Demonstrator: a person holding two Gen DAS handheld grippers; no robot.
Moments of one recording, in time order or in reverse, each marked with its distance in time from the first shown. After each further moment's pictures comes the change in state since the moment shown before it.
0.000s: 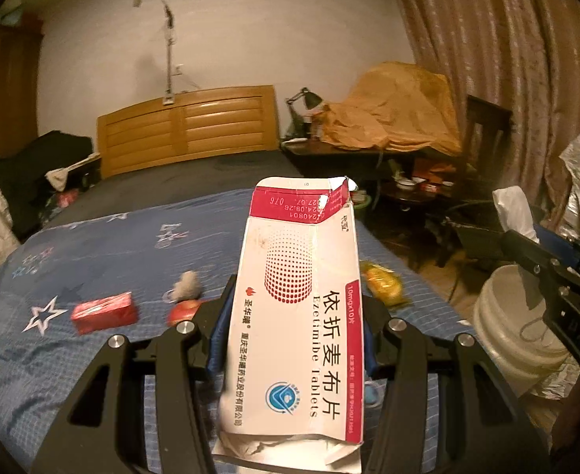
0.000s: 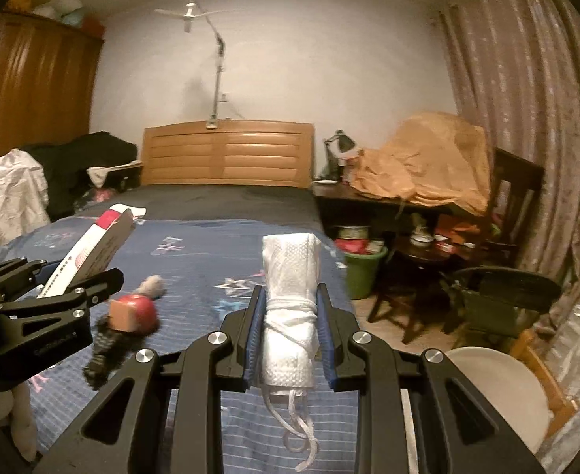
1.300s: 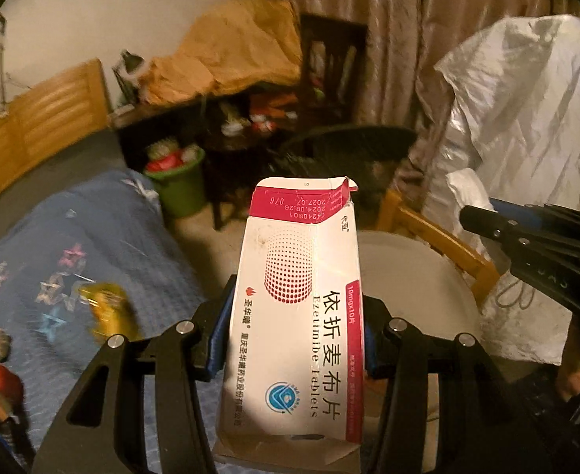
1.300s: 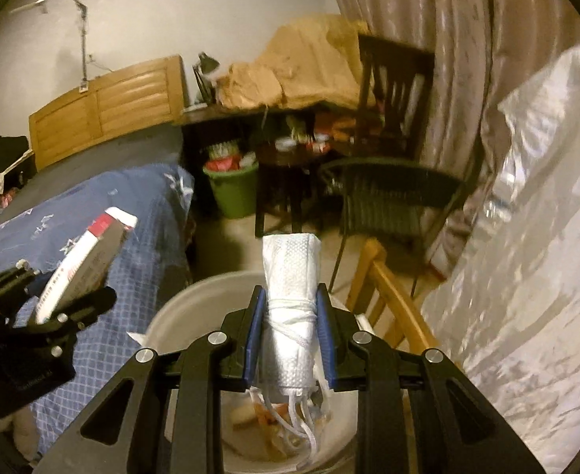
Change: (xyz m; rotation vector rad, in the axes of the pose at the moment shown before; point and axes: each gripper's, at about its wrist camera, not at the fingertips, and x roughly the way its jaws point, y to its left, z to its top) left arm 0.102 -0.277 0.007 0.248 0.241 -0.450; right arm 0.029 -0.356 -0.067 0.249 0.342 -0.273
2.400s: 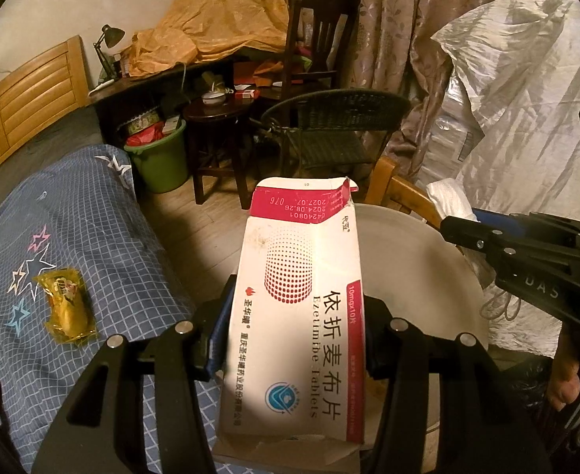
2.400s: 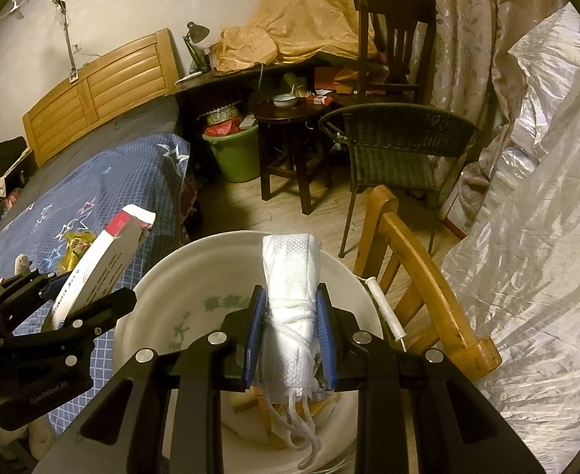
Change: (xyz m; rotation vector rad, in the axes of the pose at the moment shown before) left arm 0.042 -0.011 -0.005 0.004 0.089 -0.035; right arm 0.063 -0.012 -0.024 0.061 0.129 0.052
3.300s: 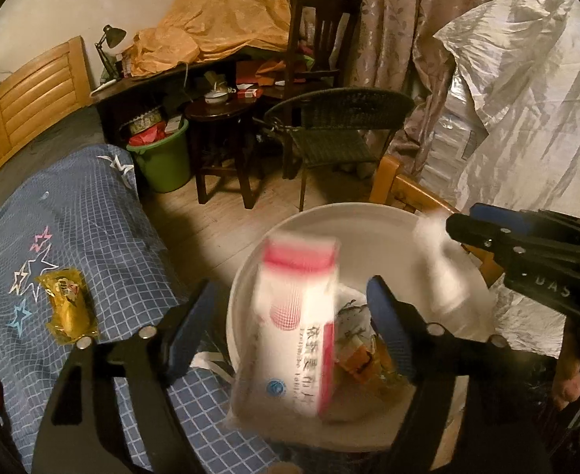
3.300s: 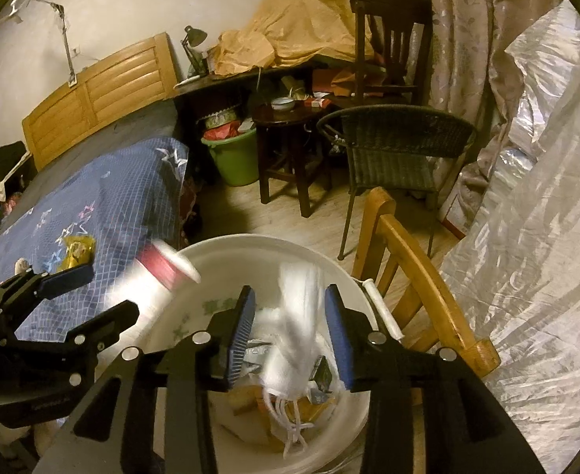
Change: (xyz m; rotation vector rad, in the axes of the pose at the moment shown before) left arm 0.002 0.002 0.000 0.000 0.002 0.021; right arm -0.003 0.001 0.000 0.017 -0.016 -0.006
